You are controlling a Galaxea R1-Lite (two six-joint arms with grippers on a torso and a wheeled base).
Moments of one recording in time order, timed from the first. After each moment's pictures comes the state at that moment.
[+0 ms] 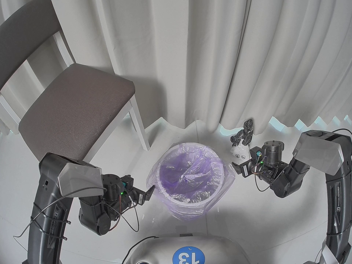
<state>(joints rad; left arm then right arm) -0.36 2.57 -0.67 -1.55 -0.02 0.14 0.23 2.42 -0.90 -1.15 -0.04 -0.22</state>
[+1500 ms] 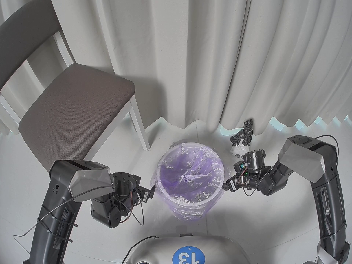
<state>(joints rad) -0.37 2.66 -0.94 -1.29 0.11 0.18 0.26 2.60 -1.20 -0.70 0.13 -0.23</state>
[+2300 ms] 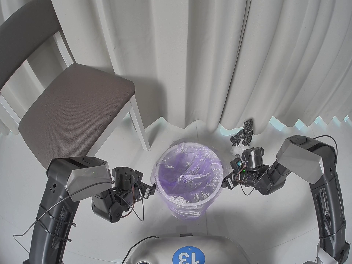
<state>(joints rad) -0.36 2.64 -0.96 -1.24 0.10 0.22 0.28 2.60 -1.18 -0.82 0.12 -0.30</state>
